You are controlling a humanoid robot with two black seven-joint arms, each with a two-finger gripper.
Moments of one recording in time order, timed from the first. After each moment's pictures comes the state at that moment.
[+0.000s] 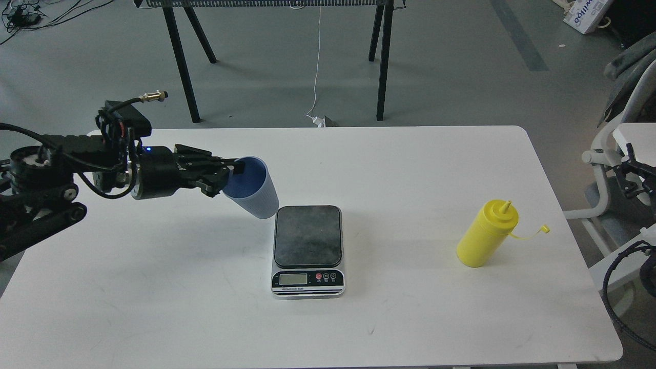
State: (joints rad) left arm -1.02 0.73 -0.15 -1.27 1.76 -0.14 -0.45; right arm 0.33 -0.58 1.16 0.68 0.24 0.49 0.31
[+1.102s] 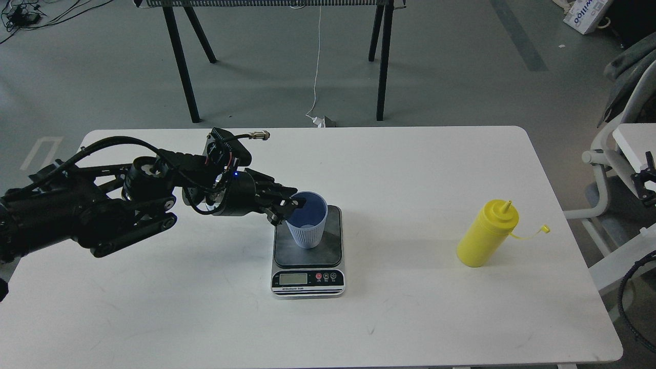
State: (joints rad) left arm -1.06 0.44 -0.02 -1.07 1.80 -0.17 -0.40; right arm 0.29 -0.60 1.19 0.67 0.24 0.49 0.31
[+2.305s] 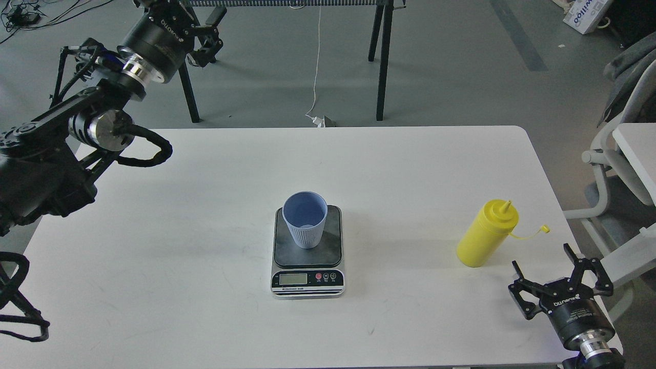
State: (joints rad) left arm -1.04 0.43 -0.48 -0.78 0.05 -0.33 -0.49; right arm -0.23 -0.44 1.05 1.20 0.26 0.49 0.30
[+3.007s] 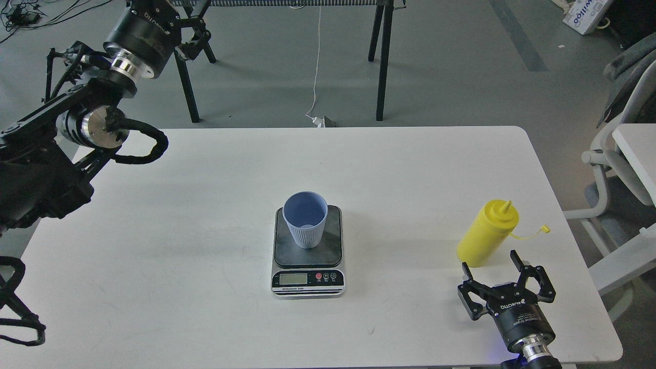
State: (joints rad) left arm -1.01 0.46 -0.55 -0.85 0.01 -0.26 -0.46; right arm -0.19 -0.27 1.01 1.22 0.26 0.49 0.31
